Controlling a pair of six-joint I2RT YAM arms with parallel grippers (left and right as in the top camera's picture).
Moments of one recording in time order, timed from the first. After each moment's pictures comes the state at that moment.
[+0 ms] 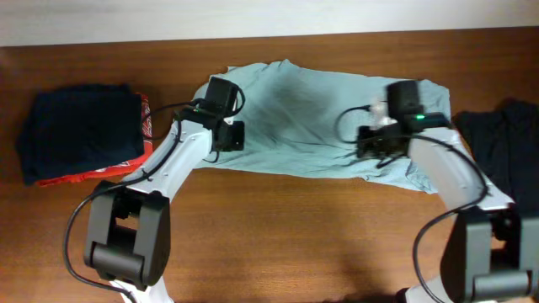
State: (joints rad) left arm -0.34 1.92 1.38 -0.67 -0.04 -0.24; right arm 0.08 1.71 1.18 -0.70 -0.20 0.11
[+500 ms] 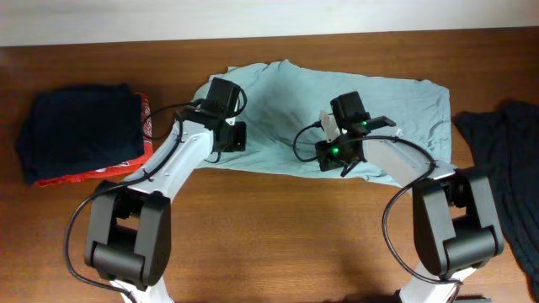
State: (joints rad) left arm -0.34 1.92 1.38 -0.67 -0.03 -0.24; right arm 0.25 1.88 1.18 -0.60 -0.21 0.02
